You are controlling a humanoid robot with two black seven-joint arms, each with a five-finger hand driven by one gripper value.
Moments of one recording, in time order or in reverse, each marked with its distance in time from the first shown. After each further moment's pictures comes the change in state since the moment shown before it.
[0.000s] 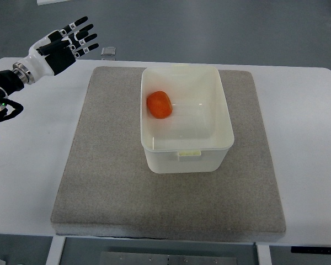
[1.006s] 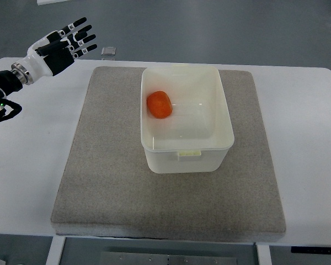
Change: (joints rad) left arm 0.001 0.006 0.008 0.003 -0.002 0.000 0.002; right arm 0.001 0.000 0.000 -0.057 0.003 -0.005 -0.006
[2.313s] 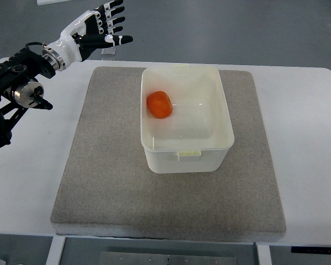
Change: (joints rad) left arm -0.013 -0.014 0.022 -0.303 0.488 0.342 -0.217; right arm 0.000 0.000 0.000 0.000 0.000 0.000 0.000
